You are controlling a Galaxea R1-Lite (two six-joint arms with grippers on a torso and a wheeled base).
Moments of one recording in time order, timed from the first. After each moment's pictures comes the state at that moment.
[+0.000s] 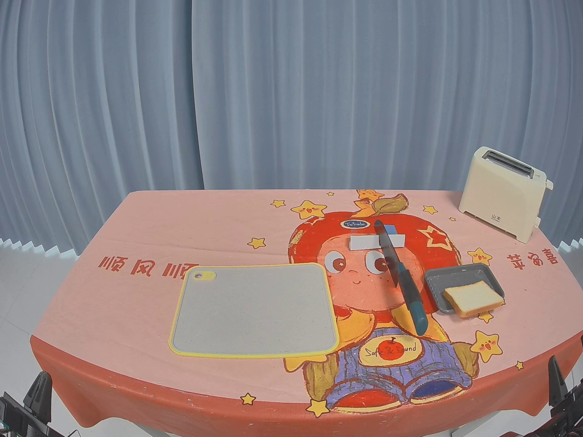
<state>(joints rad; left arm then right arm) 0.00 0.02 -0.02 0.00 -0.01 0.01 0.00 0.02 -0.02 -0.01 -0.01 0.00</state>
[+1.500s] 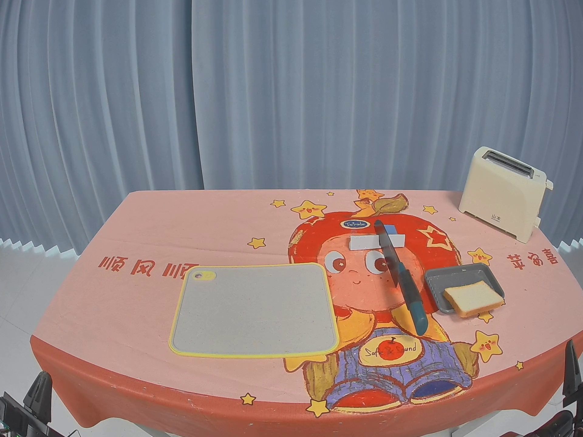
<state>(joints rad) 0.00 0.02 -0.02 0.00 -0.01 0.01 0.00 0.02 -0.02 -0.16 -0.02 -0.04</state>
